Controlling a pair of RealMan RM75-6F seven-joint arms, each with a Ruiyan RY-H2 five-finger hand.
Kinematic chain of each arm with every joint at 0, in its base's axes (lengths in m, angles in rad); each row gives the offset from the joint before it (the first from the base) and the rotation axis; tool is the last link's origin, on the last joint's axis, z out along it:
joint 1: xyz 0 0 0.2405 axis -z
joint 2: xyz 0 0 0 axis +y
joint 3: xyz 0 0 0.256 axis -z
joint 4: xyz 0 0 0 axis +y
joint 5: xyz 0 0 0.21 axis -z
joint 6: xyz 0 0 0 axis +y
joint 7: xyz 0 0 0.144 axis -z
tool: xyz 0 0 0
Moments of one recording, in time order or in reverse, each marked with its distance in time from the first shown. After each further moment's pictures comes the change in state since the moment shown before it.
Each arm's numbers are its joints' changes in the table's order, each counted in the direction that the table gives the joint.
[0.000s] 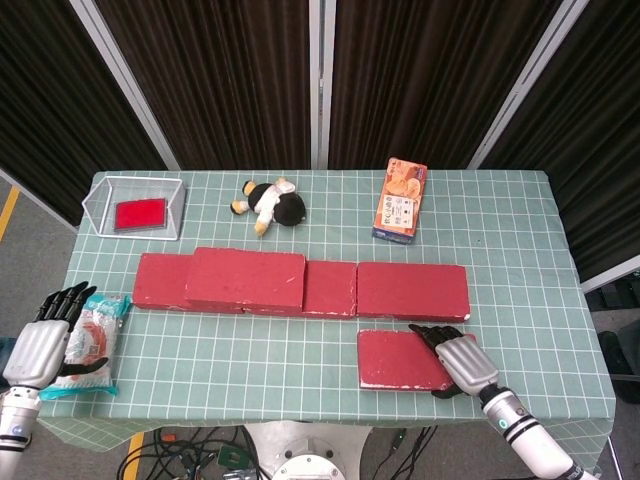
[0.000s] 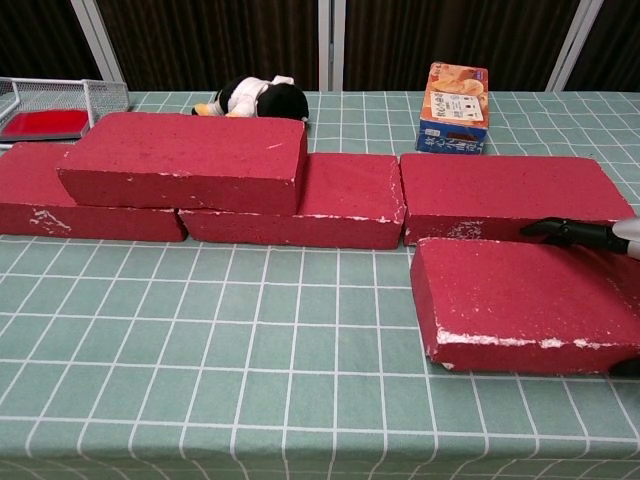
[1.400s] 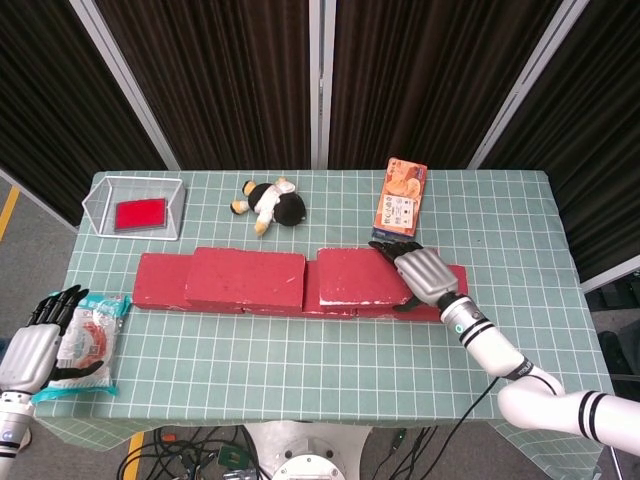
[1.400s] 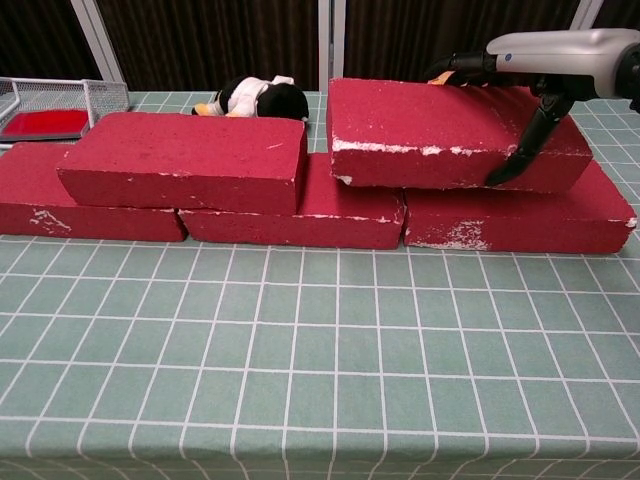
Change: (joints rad) left arm -0.037 0.020 0.018 -0.002 -0.015 -0.017 0.074; right arm -0.397 -0.022 -0.257 0.096 -0.376 -0.230 0.047
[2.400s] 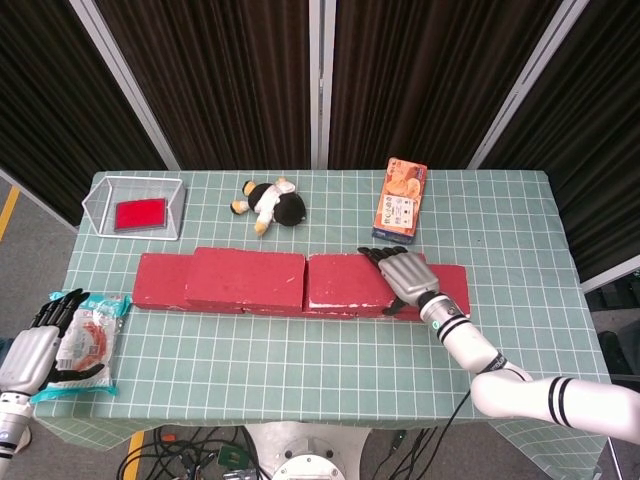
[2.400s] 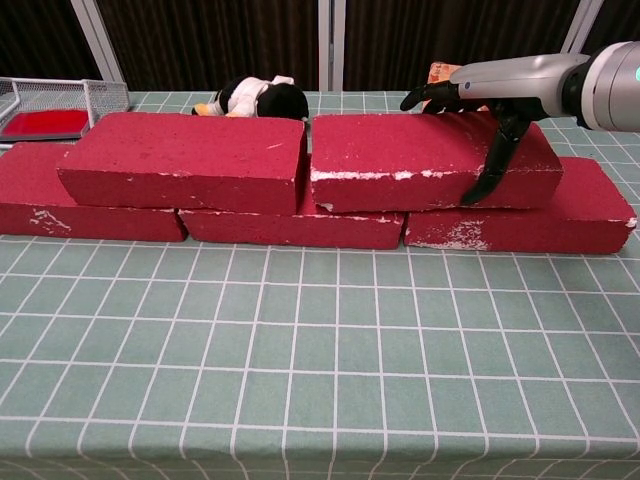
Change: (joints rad) left arm -0.001 0.003 -0.003 0.040 -0.023 -0.029 0.105; right arm -0.162 -0.048 0.065 -0.027 -0.316 0.015 0.206
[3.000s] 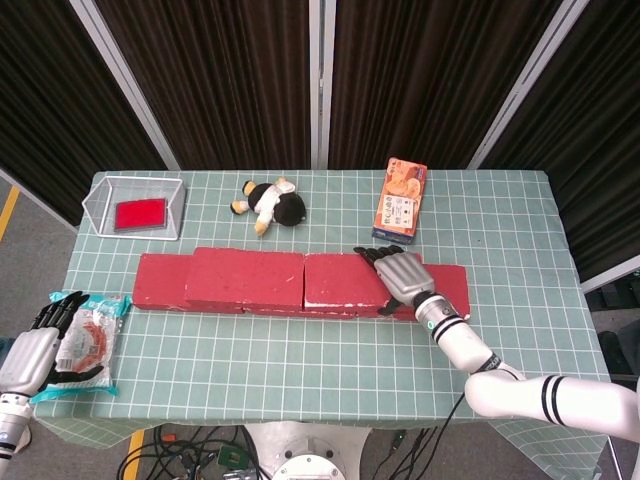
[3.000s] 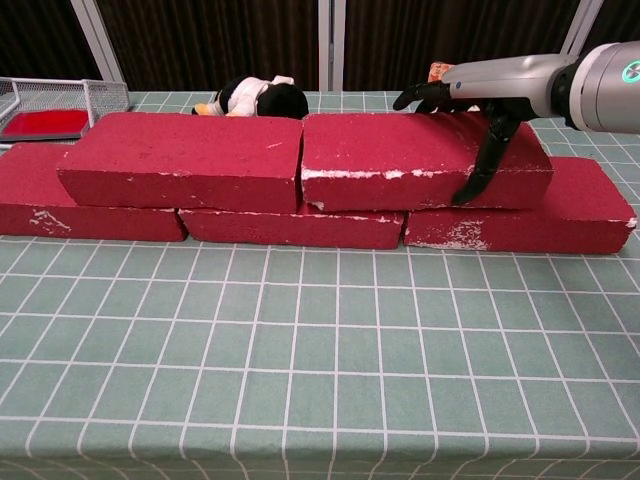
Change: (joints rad) left arm 0.000 -0.002 -0.005 0.013 0.002 -0.017 0.010; right arm -0.024 -0.014 0.011 -0.001 -0.029 0.020 -0.005
